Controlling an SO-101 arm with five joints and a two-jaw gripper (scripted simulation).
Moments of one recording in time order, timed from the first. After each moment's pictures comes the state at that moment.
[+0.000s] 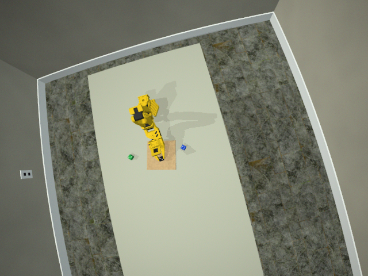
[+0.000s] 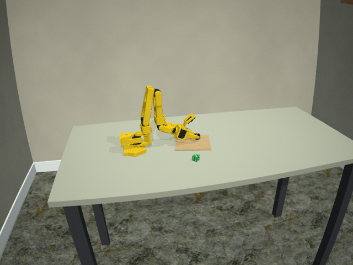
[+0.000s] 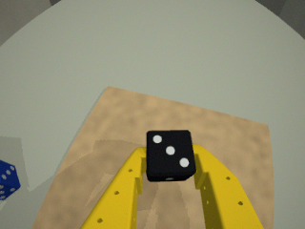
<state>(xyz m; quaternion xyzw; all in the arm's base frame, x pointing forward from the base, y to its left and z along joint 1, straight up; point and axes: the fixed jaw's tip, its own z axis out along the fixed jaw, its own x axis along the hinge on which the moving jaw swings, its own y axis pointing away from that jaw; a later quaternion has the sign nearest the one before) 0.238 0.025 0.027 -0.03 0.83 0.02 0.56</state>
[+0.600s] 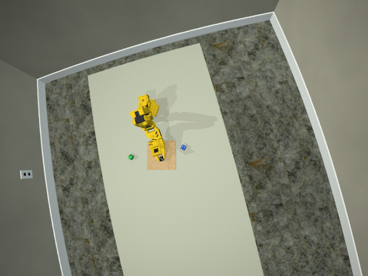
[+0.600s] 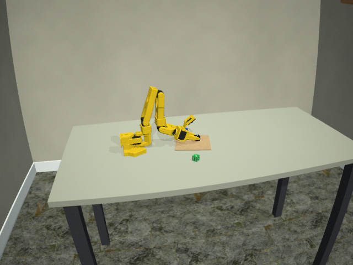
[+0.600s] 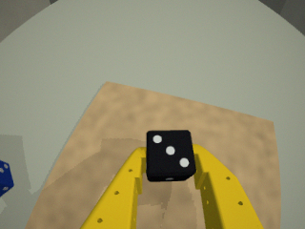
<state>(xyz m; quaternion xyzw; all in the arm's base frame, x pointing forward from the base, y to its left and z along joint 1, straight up) 0.239 0.025 0.021 -0.03 0.83 0.02 0.56</state>
